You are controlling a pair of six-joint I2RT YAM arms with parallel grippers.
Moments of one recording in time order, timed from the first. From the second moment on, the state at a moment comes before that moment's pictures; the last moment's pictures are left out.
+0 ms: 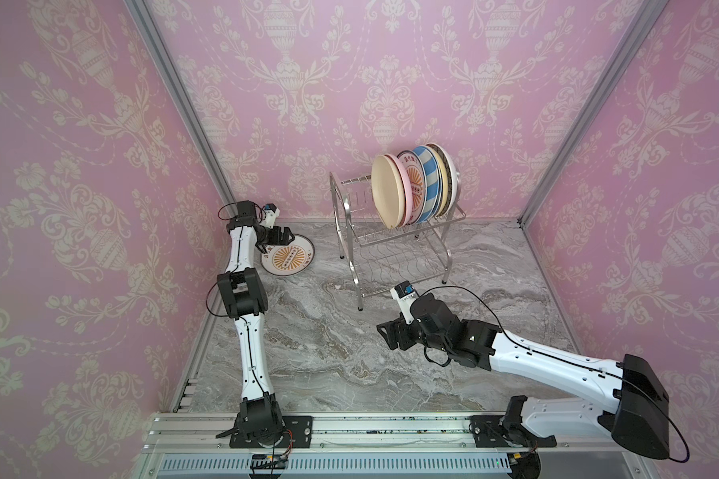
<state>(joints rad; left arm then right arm) 0.27 2.78 2.70 -0.95 0.49 0.28 0.96 1.25 0.86 -0.28 0.13 0.44</state>
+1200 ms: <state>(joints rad) 0.03 1.99 1.43 -0.88 0.35 0.31 0.97 1.23 0.87 -0.31 0.01 0.38</state>
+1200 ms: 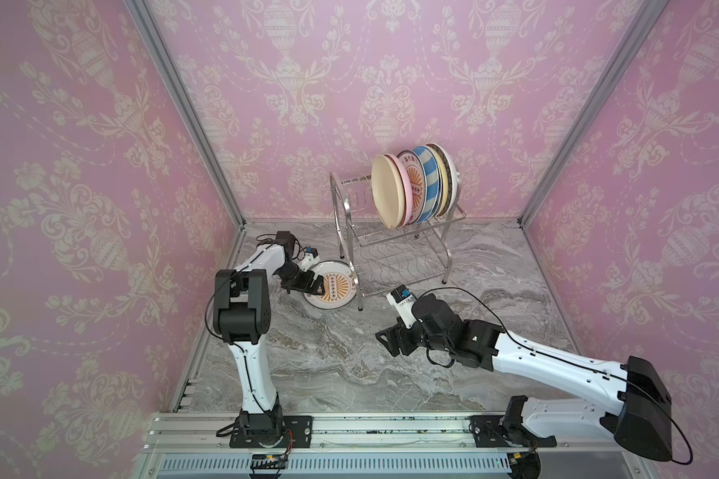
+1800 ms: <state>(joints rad) 0.00 2.16 1.79 -0.63 0.34 0.28 0.97 1.15 0.80 -0.30 0.03 0.40</state>
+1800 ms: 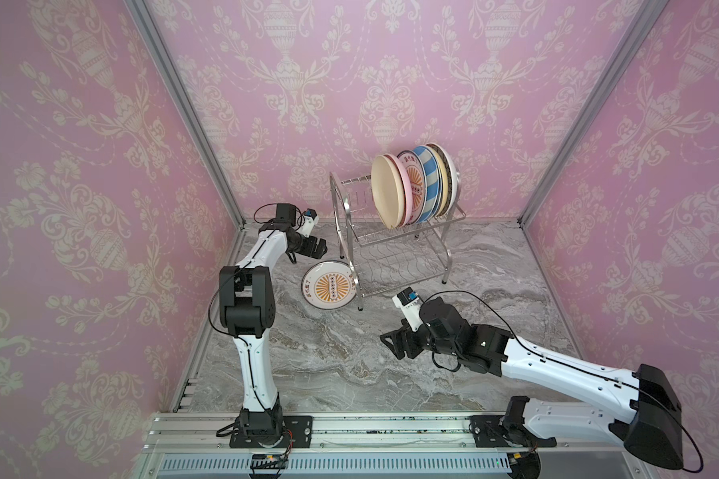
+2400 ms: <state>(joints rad) -0.04 2.32 1.94 -0.76 0.51 0.37 0.97 1.14 0.78 -0.28 0.08 0.45</state>
